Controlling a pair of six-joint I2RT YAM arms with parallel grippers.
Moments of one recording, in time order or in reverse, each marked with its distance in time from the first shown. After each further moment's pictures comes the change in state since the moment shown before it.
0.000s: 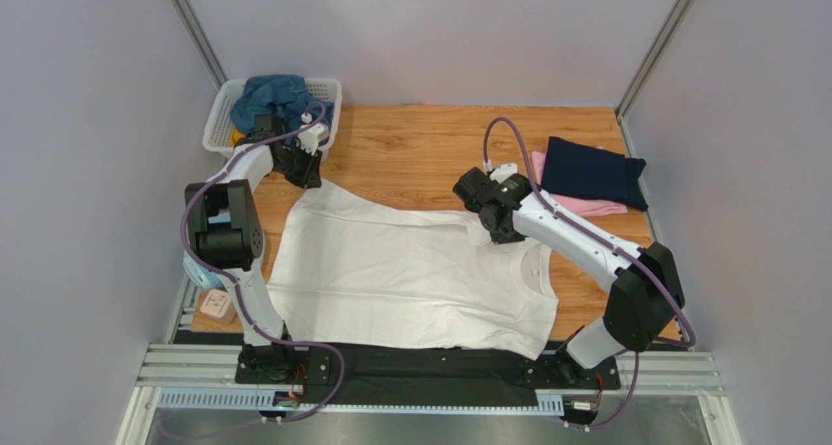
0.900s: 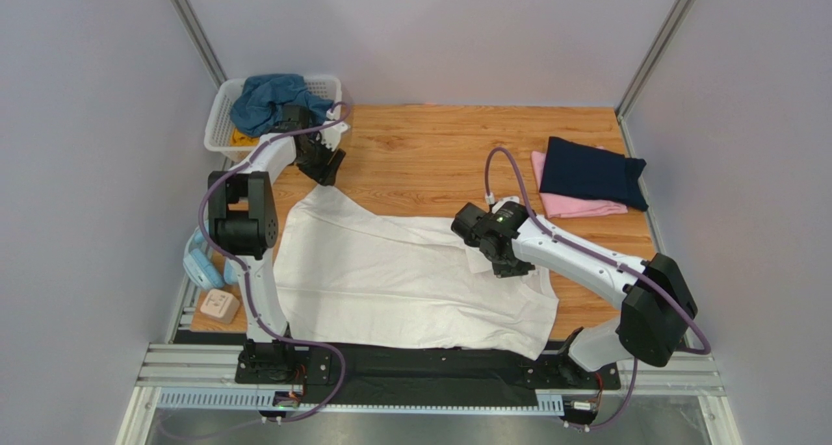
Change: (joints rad) left arm -0.116 0.124 0.165 -0.047 -0.213 0.006; right arm 0.139 -0.097 -0.188 -0.104 -0.073 0.186
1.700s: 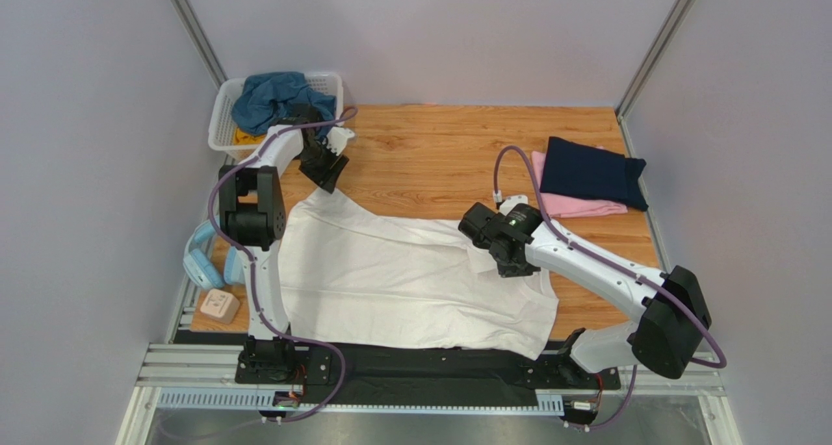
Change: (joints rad) left arm -0.024 0.121 0.168 -0.243 -0.055 0.061; right arm 0.000 -0.082 -0.013 -0.009 0.002 0.016
